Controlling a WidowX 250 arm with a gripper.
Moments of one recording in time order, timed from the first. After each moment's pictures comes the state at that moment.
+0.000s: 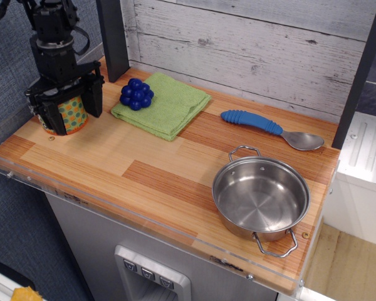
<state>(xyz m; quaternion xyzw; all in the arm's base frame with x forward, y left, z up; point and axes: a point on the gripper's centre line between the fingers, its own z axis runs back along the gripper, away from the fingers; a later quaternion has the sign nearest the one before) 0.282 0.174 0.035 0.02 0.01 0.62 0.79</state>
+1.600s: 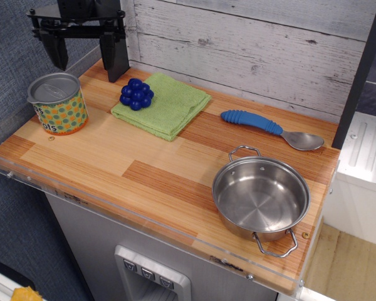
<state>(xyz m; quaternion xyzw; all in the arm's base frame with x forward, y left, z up) 0.312 0.161 0.108 0.06 -0.07 0.26 0.96</state>
